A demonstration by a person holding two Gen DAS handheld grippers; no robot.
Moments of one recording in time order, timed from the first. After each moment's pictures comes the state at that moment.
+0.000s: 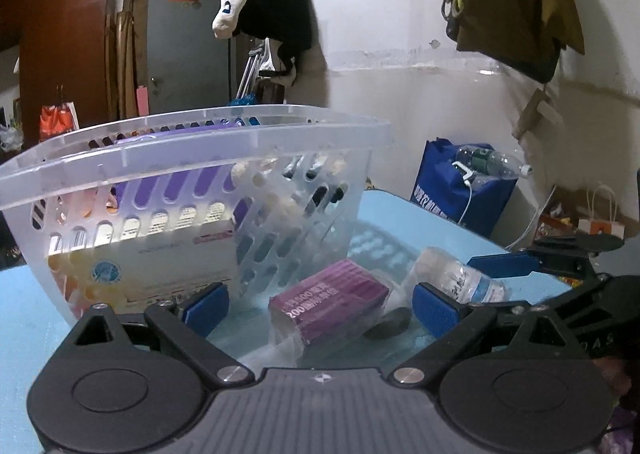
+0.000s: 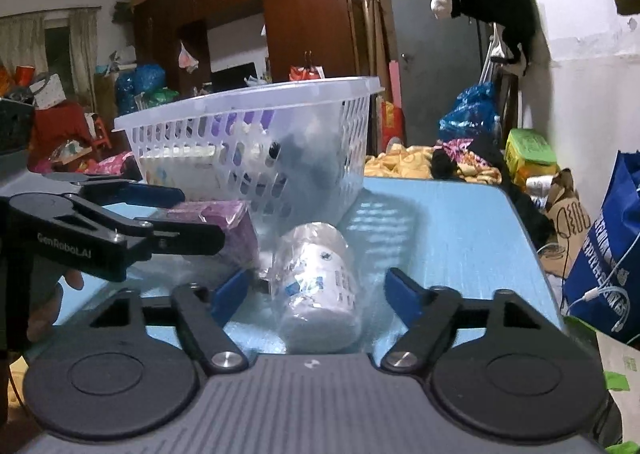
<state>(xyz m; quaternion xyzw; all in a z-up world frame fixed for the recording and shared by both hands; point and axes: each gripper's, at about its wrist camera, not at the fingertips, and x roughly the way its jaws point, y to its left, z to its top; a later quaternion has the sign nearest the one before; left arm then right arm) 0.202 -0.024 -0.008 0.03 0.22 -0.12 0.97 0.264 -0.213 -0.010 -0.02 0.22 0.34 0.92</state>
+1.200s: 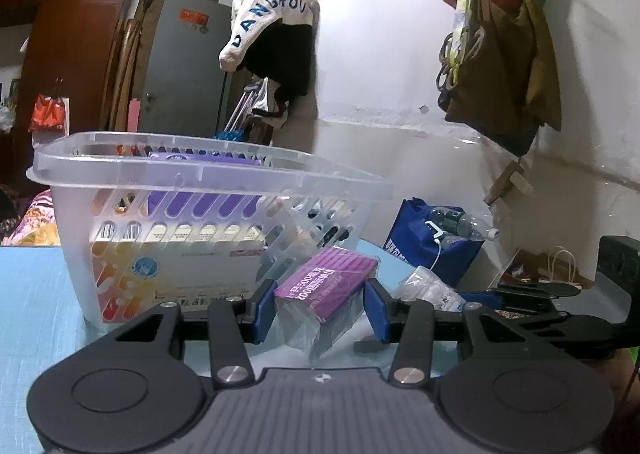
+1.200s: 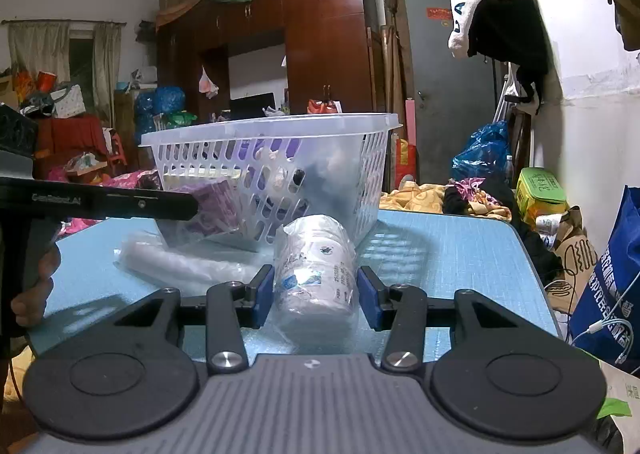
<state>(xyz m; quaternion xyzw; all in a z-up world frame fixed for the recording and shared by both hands) 0.168 0.027 -0.004 -0.06 0.15 -0.16 0.97 0.247 -0.217 -0.008 -0.03 0.15 0.35 0.92</state>
